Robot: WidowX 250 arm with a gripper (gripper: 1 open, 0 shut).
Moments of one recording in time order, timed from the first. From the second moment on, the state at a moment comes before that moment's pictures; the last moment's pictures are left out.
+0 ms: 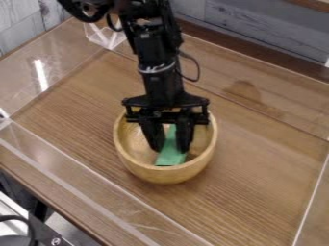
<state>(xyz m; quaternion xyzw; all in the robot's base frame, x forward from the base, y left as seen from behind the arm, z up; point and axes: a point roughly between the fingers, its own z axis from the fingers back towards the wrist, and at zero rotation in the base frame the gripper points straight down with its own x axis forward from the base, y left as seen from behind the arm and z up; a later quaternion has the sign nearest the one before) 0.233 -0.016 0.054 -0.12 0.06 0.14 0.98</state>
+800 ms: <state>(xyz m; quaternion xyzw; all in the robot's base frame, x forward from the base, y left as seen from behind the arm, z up) 0.225 -0.045 0.062 -0.13 0.05 0.22 0.96</state>
